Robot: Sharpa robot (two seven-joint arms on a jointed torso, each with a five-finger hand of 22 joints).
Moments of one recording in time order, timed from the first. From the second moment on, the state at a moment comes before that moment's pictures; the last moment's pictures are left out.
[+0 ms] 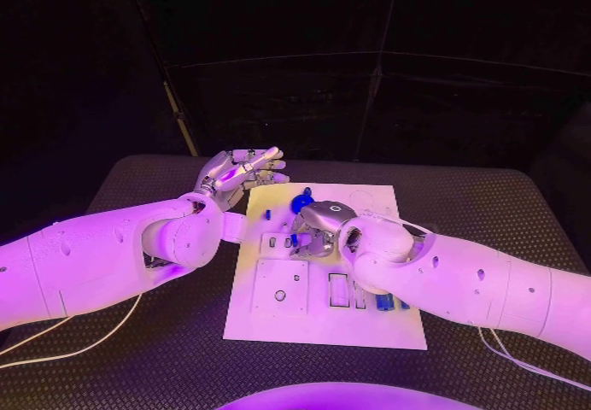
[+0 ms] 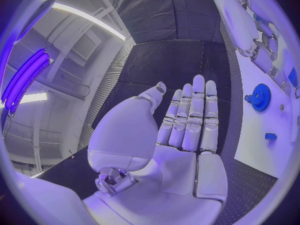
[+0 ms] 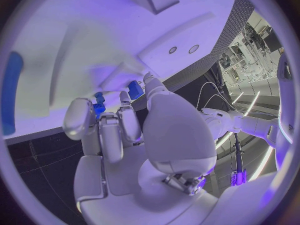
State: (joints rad) left arm 1.20 -0.86 -0.09 1.60 0.13 -0.34 0.52; left_hand 1.25 -0.02 0.27 0.07 0.05 0.99 0.21 0.12 0.07 1.11 0.14 0.14 0.07 1.17 0.10 0.25 0.19 0.17 0.89 0.21 0.35 0.15; right arm 1.04 -0.50 0.02 1.44 -1.70 -0.22 -0.32; right_hand 1.30 -0.14 0.05 0.19 0.15 0.92 0.18 0.07 0.07 1.41 0.09 1.37 1.31 1.47 0.01 1.57 1.31 0.10 1.31 0.11 1.35 1.09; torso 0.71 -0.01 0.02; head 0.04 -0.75
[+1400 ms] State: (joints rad) left arm 1.37 -0.80 -0.17 1.45 -0.56 -0.02 -0.24; left_hand 1.13 0.04 -0.07 0.26 0.05 0.94 0.08 0.52 0.33 1.13 0.01 0.97 0.78 1.46 -0.06 1.53 1.31 0.10 1.41 0.05 1.27 1.05; right arm 1.13 -0.93 0.08 1.70 -1.19 -0.42 0.01; right_hand 1.45 -0.12 0.03 0.27 0.21 0.88 0.18 0.07 0.07 1.37 0.09 1.32 1.30 1.47 0.02 1.55 1.31 0.10 1.27 0.12 1.31 1.01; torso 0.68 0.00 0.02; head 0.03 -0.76
